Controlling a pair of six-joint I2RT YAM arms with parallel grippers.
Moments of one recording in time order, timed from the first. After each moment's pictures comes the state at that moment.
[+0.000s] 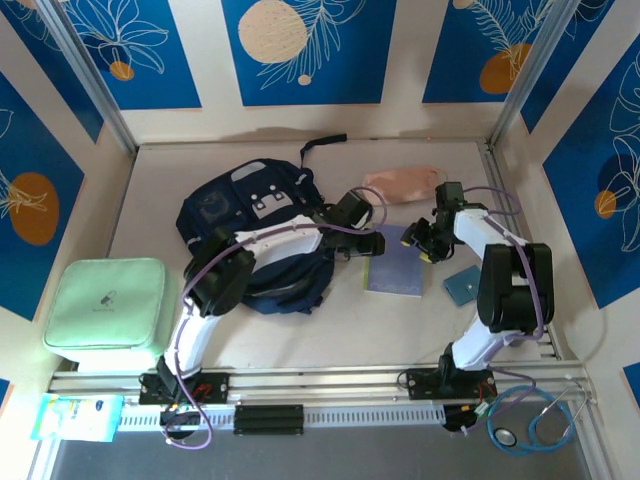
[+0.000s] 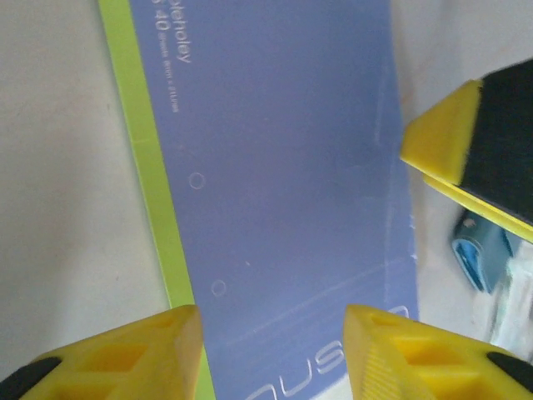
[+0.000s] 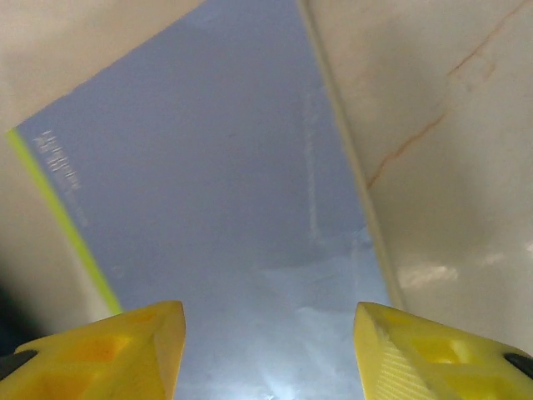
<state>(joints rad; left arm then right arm) -0.86 2.17 1.67 -0.42 0.27 -0.75 0.00 1.66 1.02 -0.68 -0.27 0.58</state>
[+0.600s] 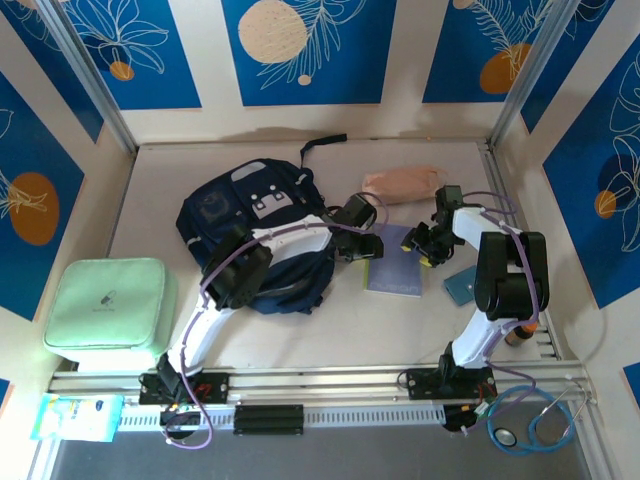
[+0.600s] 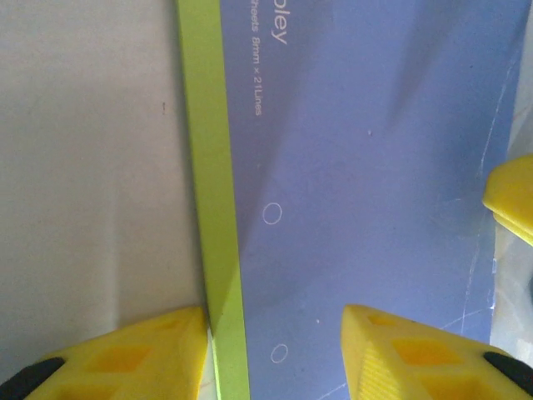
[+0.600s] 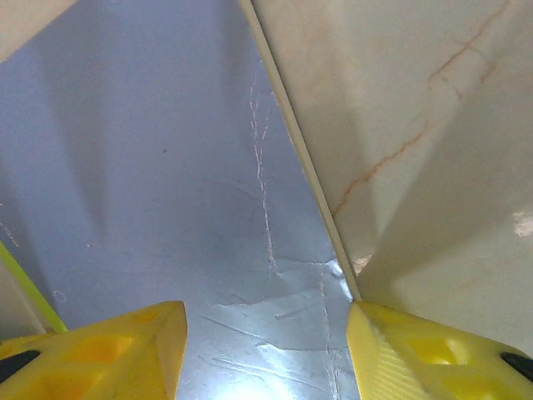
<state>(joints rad) -0.86 2.30 1.78 -0.49 0.26 -0.79 -0.02 1.73 1.03 -0.68 -0.29 0.56</state>
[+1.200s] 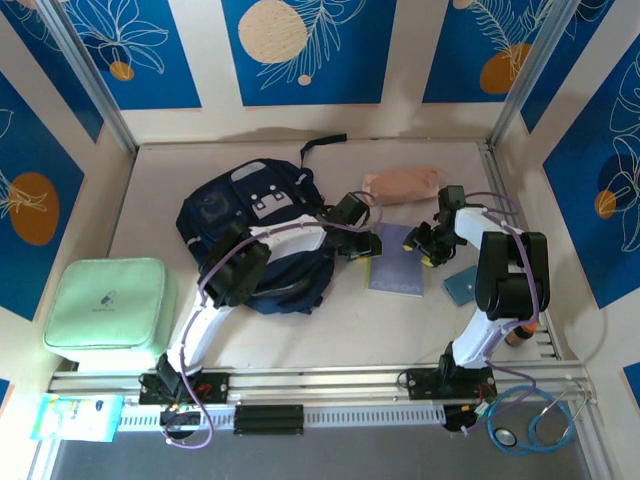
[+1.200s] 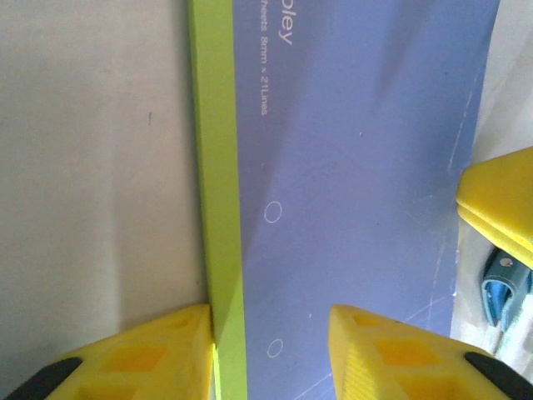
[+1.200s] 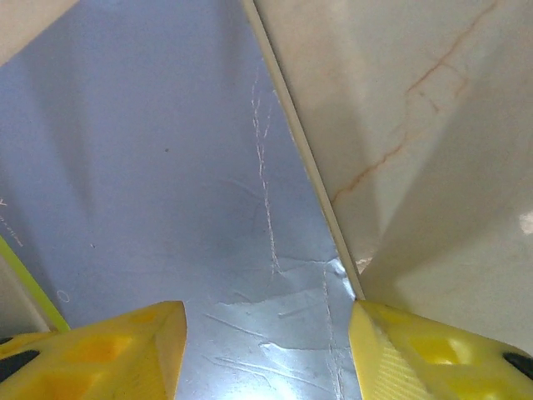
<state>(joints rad) -0.83 2.28 1.69 -0.35 0.39 -0.83 -0.04 1.73 1.03 -0.68 -0.30 0.56</state>
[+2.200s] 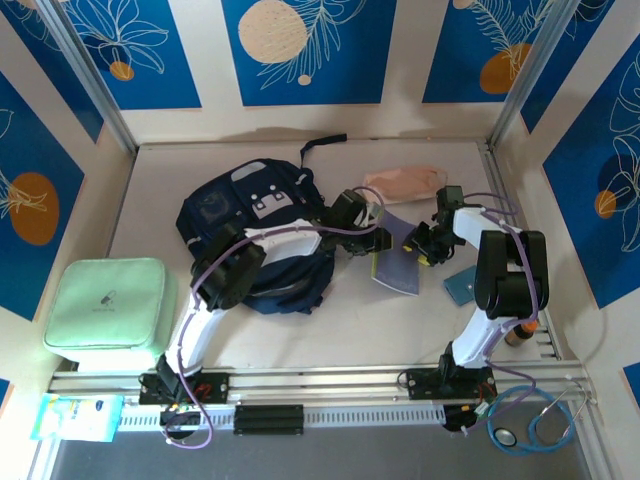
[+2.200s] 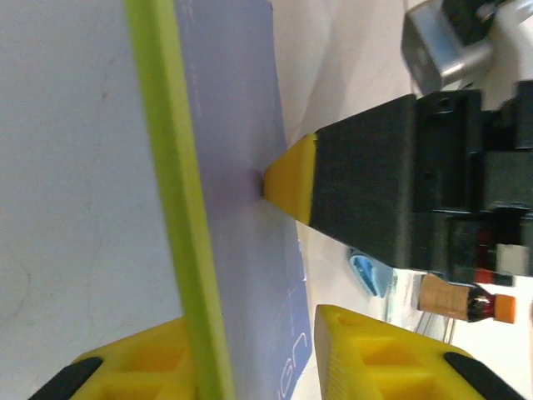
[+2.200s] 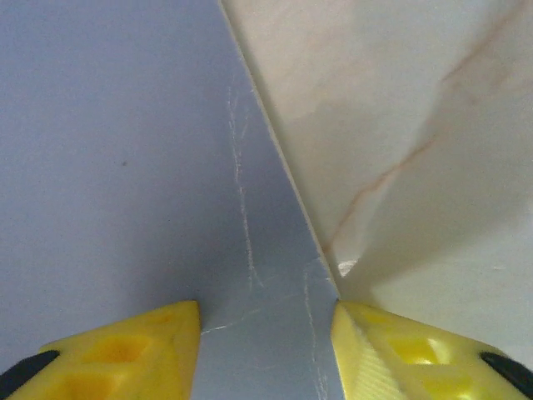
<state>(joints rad) -0.84 2.23 1.60 -0.09 0.51 -0.87 -0.02 1.75 1.03 -0.67 -0.32 0.58</state>
